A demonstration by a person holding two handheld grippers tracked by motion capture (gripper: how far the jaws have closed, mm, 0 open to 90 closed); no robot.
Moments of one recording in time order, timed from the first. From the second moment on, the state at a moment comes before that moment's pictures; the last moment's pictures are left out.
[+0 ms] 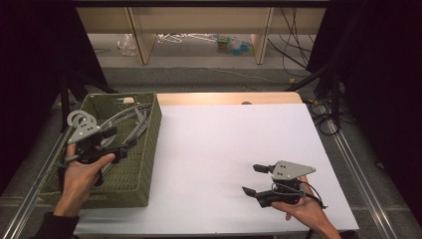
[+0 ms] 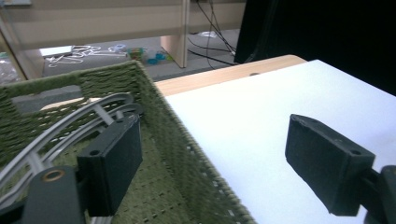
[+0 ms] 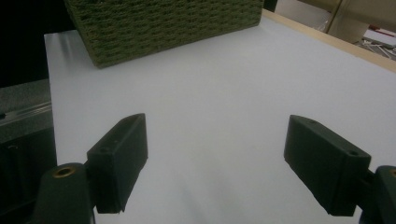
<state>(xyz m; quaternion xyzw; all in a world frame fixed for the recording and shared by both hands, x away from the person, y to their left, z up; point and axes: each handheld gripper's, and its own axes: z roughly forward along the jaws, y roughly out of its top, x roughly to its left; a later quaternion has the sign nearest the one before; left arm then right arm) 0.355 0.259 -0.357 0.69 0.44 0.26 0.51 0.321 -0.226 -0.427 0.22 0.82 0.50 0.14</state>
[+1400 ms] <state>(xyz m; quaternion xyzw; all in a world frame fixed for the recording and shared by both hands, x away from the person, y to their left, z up) 0.279 0.178 -0.385 0.76 0.34 0.24 0.49 0.321 -0.228 -0.426 0.24 0.81 0.51 0.15</state>
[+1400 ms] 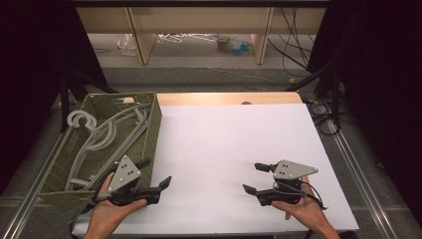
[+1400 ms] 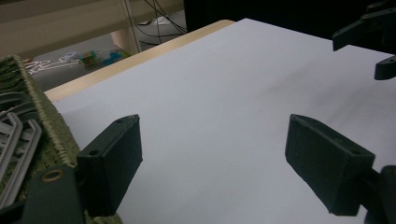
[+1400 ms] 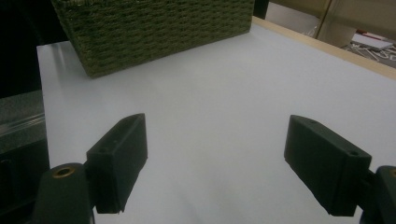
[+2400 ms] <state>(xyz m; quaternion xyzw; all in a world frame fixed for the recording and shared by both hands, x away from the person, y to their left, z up) 0.246 0.160 -0.419 0.78 0.32 0.27 0.47 0.290 -0.231 -0.431 0.28 0.80 0.51 0.15</state>
